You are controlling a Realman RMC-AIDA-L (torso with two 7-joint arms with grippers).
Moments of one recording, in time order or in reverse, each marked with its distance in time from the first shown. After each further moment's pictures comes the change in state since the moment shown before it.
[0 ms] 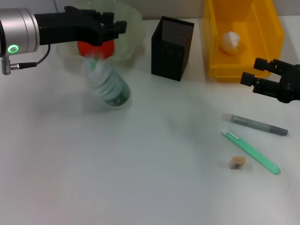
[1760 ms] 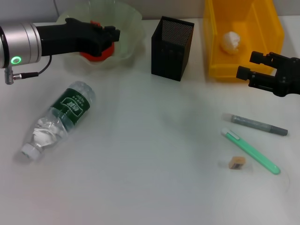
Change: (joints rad) left arm 0.000 -0.003 -0.007 -0.085 -0.029 -0.012 0.080; right arm 0.029 0.000 0.000 0.006 0.000 0.014 -0.015
